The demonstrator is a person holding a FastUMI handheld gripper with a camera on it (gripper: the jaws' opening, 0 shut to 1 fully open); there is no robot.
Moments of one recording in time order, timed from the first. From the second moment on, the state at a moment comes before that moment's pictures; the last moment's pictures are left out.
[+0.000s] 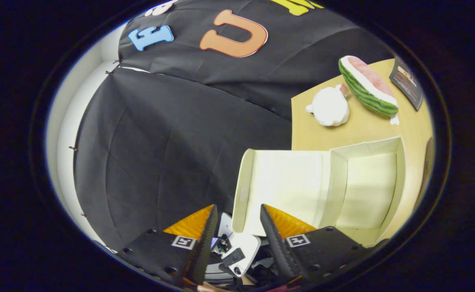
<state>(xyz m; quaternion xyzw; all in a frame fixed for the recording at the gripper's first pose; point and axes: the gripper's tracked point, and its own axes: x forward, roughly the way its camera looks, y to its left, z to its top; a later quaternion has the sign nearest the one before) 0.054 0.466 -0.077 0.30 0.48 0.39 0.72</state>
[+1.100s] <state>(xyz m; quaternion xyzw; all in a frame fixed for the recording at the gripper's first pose) 0.081 0.113 -0.278 0.04 0.59 0.16 0.79</state>
